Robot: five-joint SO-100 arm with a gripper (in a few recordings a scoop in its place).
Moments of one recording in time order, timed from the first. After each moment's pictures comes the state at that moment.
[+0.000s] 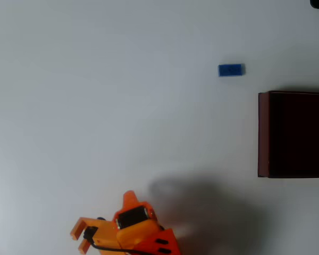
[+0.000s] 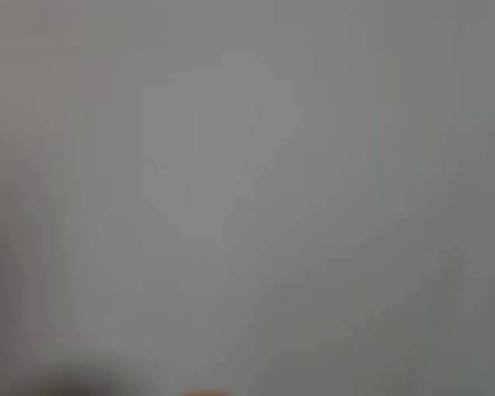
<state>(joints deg) -21.3 192.0 171.9 76.8 -3.0</state>
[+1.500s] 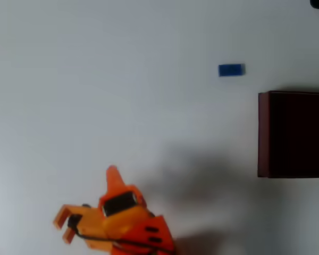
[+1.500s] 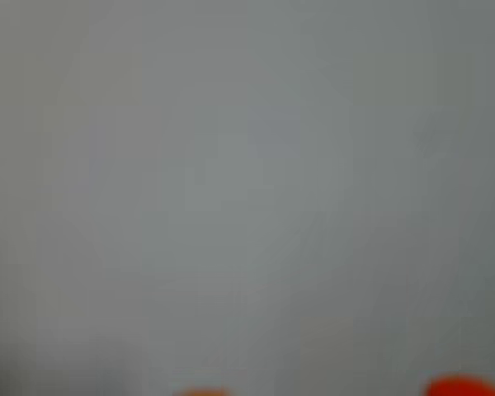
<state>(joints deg) -20.8 155.7 148.2 68.1 -2.2</state>
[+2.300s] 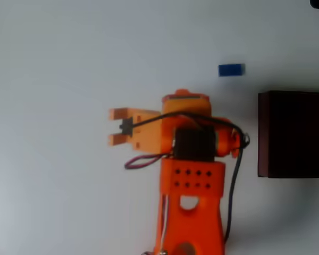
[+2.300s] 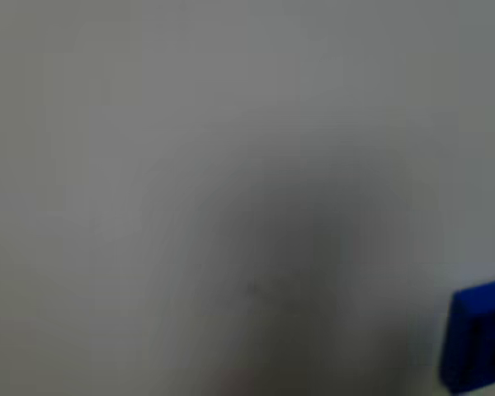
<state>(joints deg) 4.8 96.2 92.1 82.6 -9.4</state>
